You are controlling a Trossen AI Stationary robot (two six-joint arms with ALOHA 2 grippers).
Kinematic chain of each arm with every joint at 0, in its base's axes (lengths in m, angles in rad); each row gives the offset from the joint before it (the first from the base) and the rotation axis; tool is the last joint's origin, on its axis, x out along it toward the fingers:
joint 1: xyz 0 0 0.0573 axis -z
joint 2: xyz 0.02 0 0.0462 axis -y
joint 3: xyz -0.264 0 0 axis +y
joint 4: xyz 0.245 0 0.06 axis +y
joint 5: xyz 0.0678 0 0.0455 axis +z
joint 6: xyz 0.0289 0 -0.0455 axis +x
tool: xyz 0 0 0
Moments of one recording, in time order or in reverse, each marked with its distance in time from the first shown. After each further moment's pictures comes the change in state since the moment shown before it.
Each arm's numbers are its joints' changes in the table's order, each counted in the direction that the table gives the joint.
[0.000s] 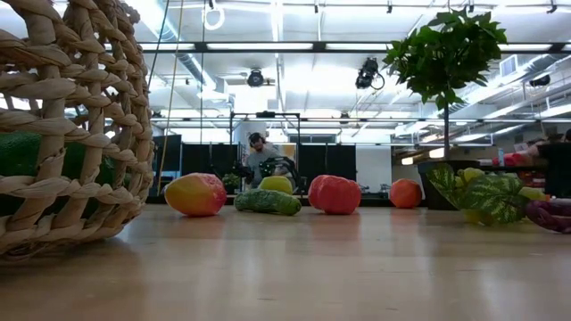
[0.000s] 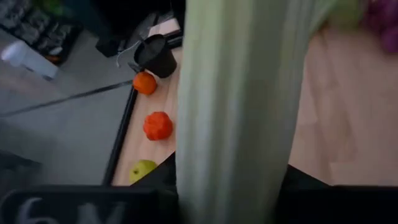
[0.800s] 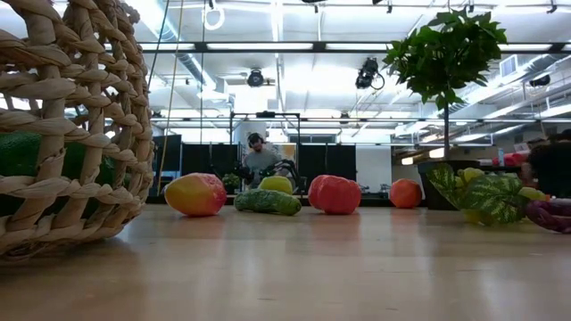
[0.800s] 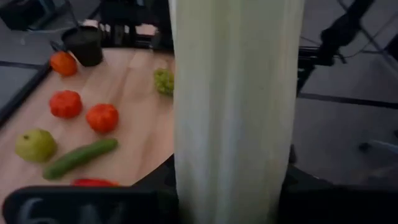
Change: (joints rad) left arm 0.457 0.184 -0.002 0.168 0.077 -0.638; right arm 0.072 0.014 0.002 0.000 0.014 -0.138
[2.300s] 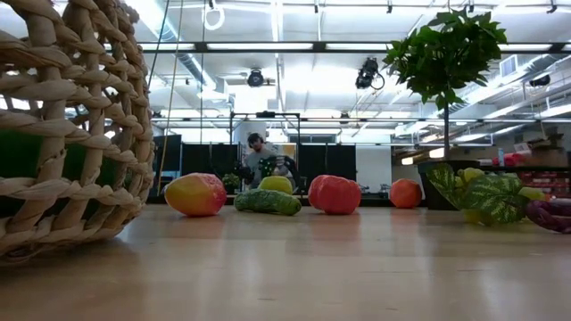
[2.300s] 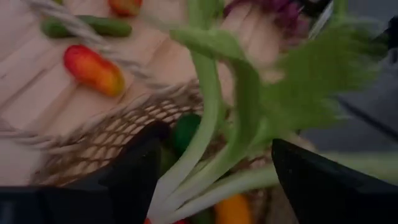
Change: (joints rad) left arm 0.133 -0.013 0.174 0.225 -0.082 -0.778; right arm -0.086 0.000 -0.001 -0.001 -0.213 0.005
